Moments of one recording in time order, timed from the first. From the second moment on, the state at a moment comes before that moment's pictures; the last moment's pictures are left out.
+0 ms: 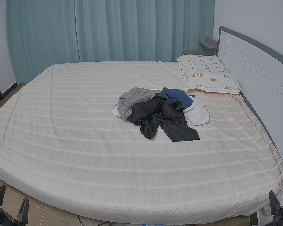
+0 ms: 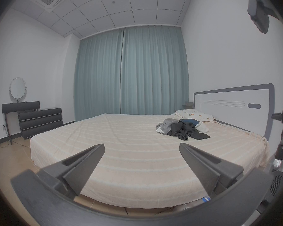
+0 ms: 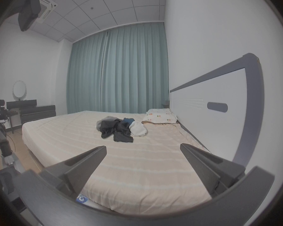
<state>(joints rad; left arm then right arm) 0.00 0.02 -0.02 0.00 0.01 0.00 -0.01 0.02 -0.06 0.00 0.05 -0.03</state>
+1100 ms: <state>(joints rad) 0.00 0.02 -0.02 0.00 0.01 0.00 0.06 1.39 -0.56 -0.39 0.09 0.10</state>
